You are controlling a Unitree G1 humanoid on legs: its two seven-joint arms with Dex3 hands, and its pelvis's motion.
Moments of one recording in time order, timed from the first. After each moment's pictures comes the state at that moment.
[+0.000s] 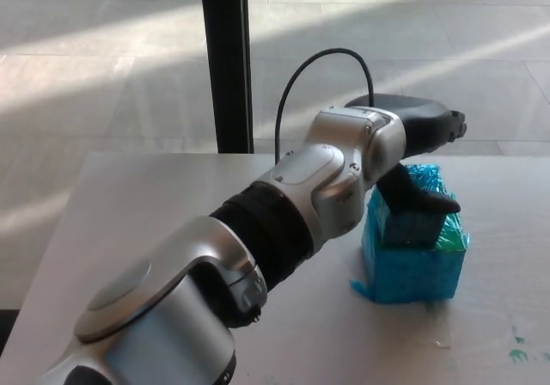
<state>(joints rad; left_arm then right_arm) -1.32 0.00 -0.79 0.83 0.53 0.26 -0.40 0.04 -0.72 -0.26 0.78 0.08 0.00 0.50</state>
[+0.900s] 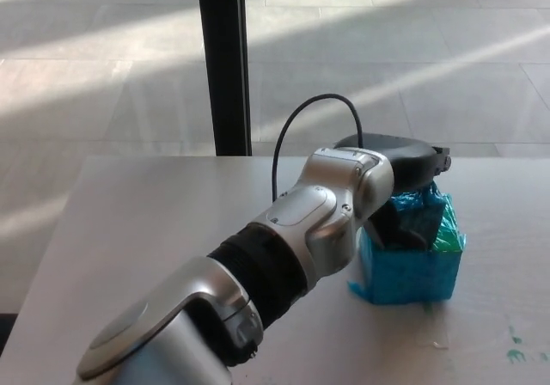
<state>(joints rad) -1.17 -0.02 -0.70 0.80 0.61 0.26 -0.35 0.01 -0.73 -0.25 0.79 0.08 0.01 0.50</state>
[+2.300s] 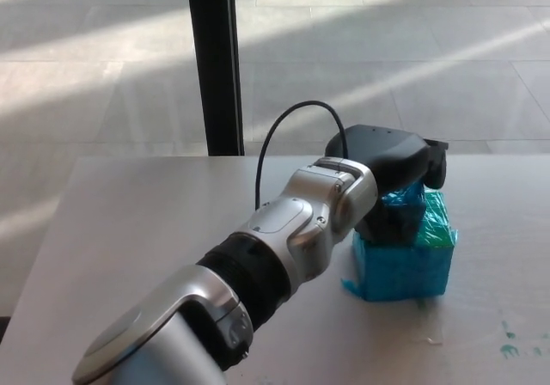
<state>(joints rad) -1.17 0.00 -0.69 0.92 0.64 0.06 -0.10 0.00 -0.73 -0.25 0.81 0.08 -0.04 0.47</state>
